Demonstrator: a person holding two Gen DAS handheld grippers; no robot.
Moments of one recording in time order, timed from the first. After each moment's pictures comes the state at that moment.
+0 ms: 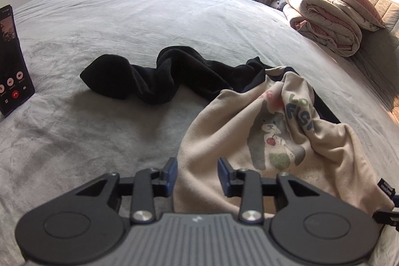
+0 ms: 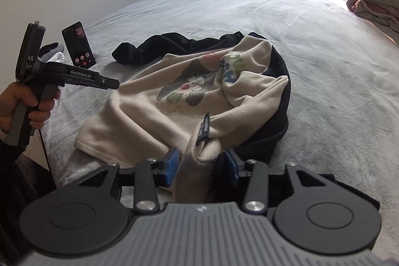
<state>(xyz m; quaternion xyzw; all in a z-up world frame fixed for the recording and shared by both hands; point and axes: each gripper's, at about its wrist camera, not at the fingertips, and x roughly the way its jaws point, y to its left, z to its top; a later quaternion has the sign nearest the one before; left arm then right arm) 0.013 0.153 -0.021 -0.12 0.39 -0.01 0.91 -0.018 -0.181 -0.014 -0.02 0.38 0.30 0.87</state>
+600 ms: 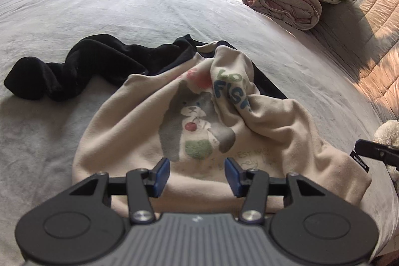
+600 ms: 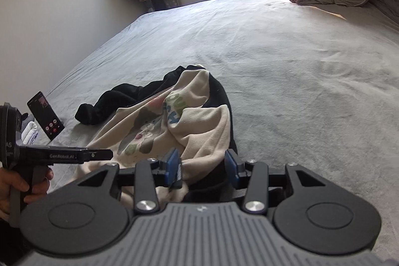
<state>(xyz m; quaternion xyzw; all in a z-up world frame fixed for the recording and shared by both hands) 0.035 0.067 -0.033 -0.10 0.43 -0.11 0.89 0.012 -0.238 0.003 0.10 0.36 0.19 0.91</state>
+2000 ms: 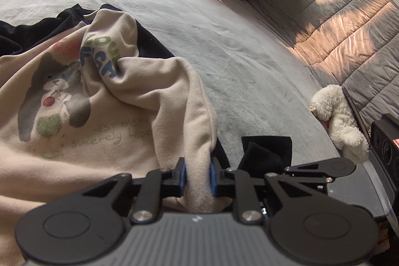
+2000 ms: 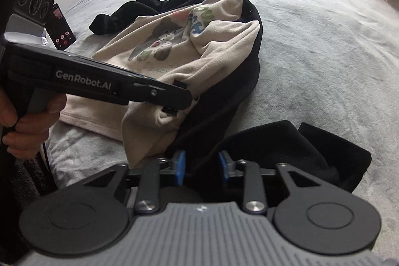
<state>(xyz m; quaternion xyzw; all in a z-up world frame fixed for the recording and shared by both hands) 0.028 -0.033 -0.035 -0.12 0.46 -0.26 0.84 -0.007 -0.215 -0.047 -0.02 0.47 0.27 0.84</state>
